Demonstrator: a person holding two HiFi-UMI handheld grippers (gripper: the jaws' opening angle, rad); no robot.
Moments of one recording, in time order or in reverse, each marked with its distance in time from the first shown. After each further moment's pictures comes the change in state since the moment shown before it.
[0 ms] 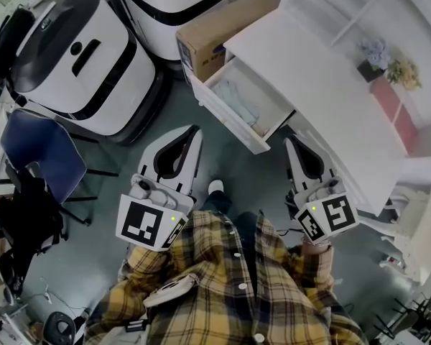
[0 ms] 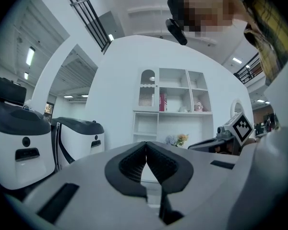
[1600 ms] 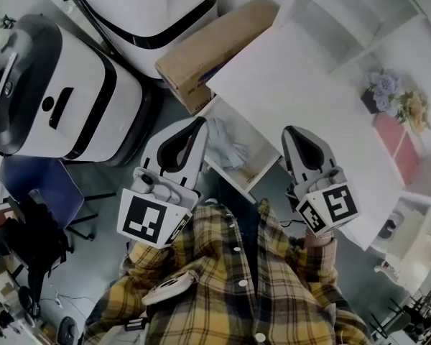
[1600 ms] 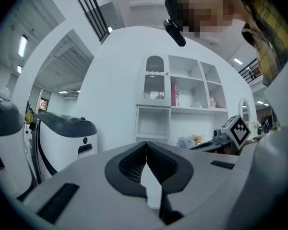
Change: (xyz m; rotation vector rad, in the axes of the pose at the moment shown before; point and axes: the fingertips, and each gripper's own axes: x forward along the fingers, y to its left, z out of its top) left arm 0.211 0.071 0.018 -0.010 0.023 -0.042; right arm 0.149 -0.156 0.035 0.021 0.057 0.019
